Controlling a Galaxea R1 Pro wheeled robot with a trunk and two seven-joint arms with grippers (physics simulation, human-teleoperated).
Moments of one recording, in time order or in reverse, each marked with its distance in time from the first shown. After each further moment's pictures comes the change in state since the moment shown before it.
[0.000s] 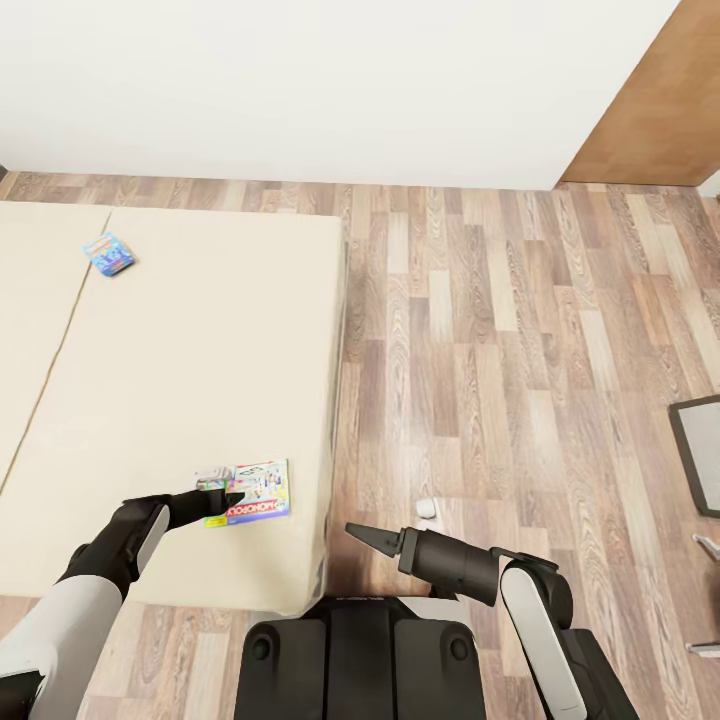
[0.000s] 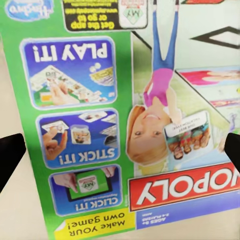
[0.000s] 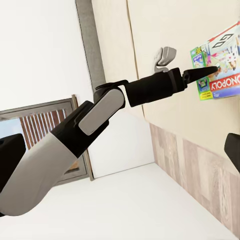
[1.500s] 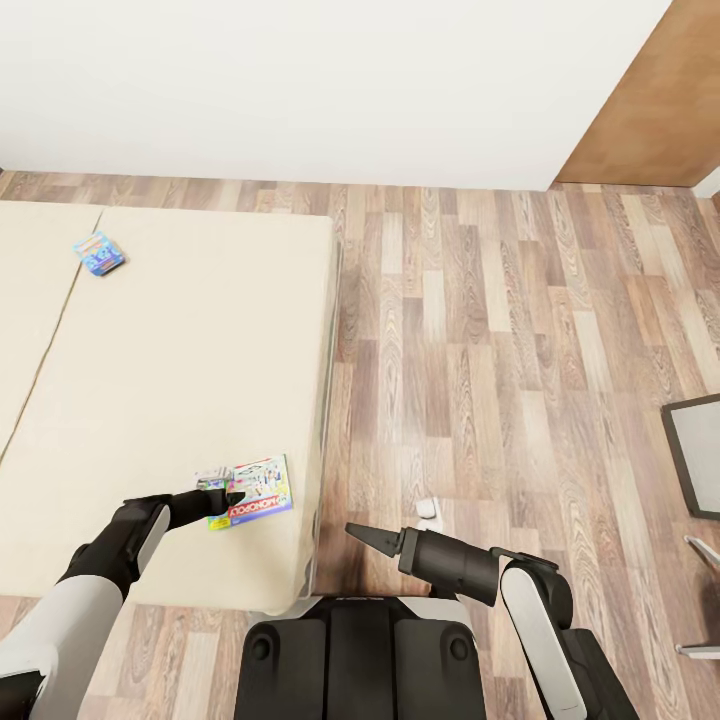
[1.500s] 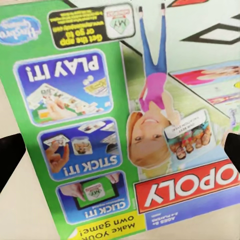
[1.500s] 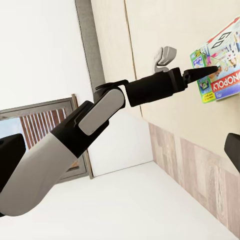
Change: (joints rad) left arm 0.000 -0.002 -0.001 0.000 0.000 -0.002 0.000; right arm 0.000 0.000 0.000 0.000 0.000 0.000 0.000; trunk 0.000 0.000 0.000
